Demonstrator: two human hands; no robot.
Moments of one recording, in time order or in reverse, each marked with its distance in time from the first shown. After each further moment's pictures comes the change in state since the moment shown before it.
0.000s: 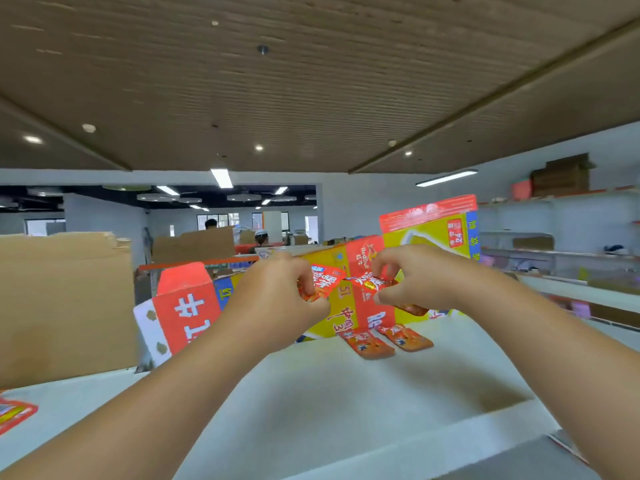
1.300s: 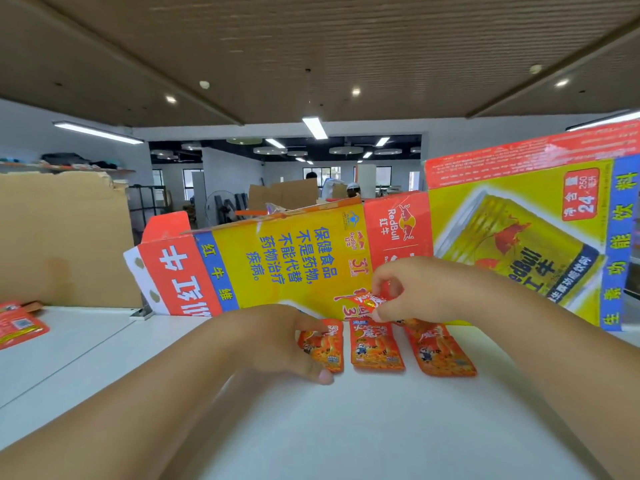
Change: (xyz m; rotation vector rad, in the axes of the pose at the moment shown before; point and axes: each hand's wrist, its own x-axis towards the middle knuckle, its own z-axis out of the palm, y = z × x) left_hand 0.031 0.008 0.112 0.245 -0.840 -0.526; right_hand 0.147 0.109 0.098 0.085 -0.338 -0.385
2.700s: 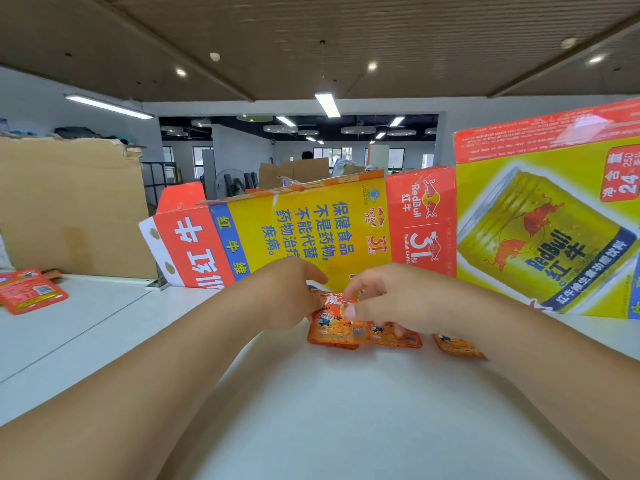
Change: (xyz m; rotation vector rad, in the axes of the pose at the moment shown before) left_hand 0.026 -0.009 0.004 -0.238 0.275 -0.057; right_hand -0.004 -0.043 0.039 0.415 -0.112 -0.093
